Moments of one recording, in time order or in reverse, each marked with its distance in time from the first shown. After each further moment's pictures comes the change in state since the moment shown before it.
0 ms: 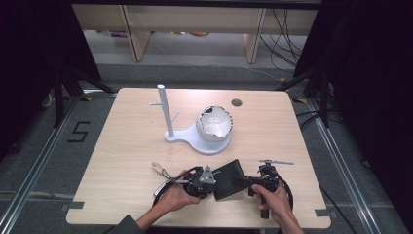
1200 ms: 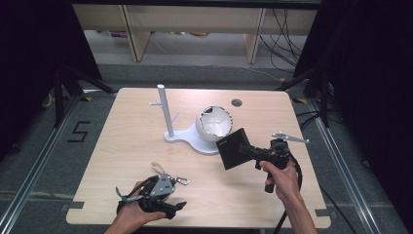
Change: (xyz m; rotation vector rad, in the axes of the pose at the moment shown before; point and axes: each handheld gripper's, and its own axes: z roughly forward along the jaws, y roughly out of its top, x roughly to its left) left arm -0.015 -0.075 -0.102 -0.134 0.145 -0.148; right arm 0.030 0.069 -0.038 -0.240 0.013 -0.155
